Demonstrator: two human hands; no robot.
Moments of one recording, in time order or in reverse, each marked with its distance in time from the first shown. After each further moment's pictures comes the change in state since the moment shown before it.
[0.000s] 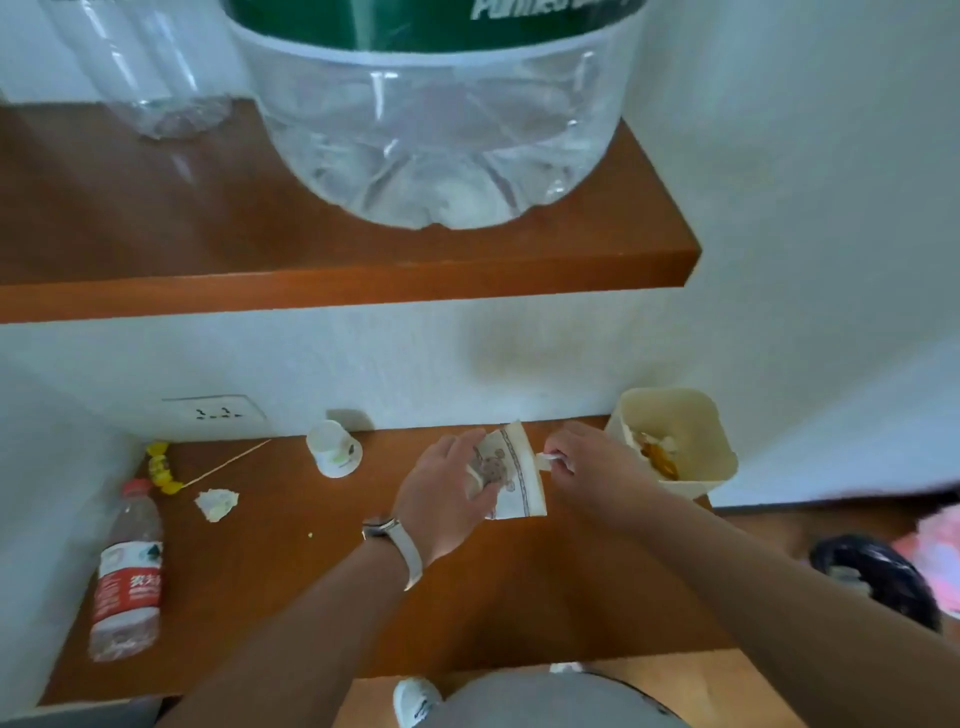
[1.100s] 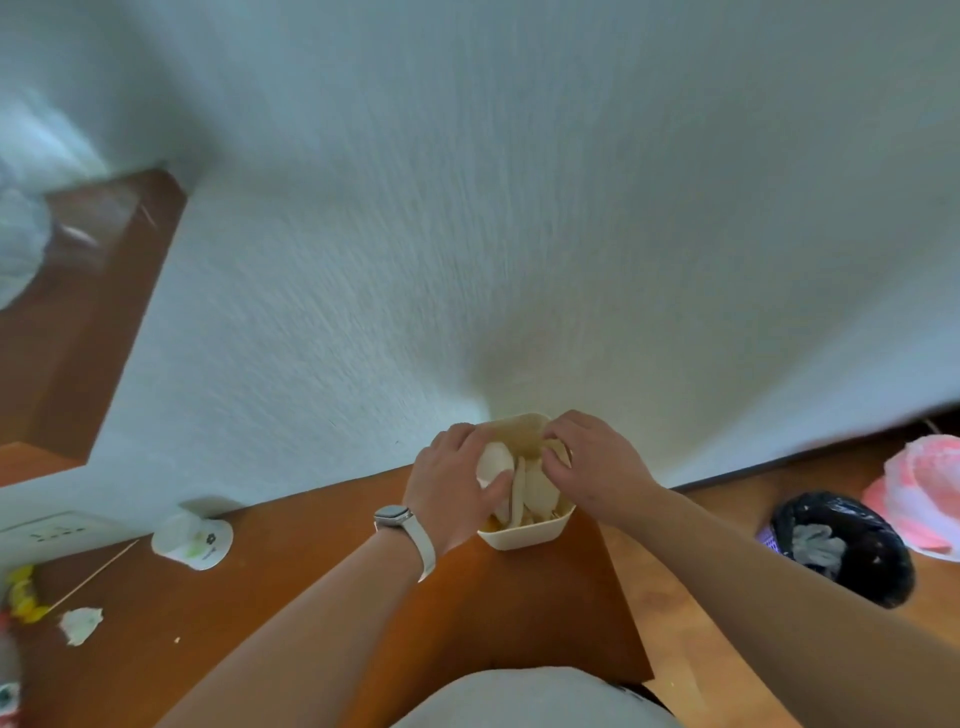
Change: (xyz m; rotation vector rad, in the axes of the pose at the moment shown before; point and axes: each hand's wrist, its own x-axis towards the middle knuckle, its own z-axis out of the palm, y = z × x) left_hand 0.110 0.163 0.121 0.210 -0.108 0.147; right_hand -0.029 0.203 -0.050 0.246 0.191 0.144
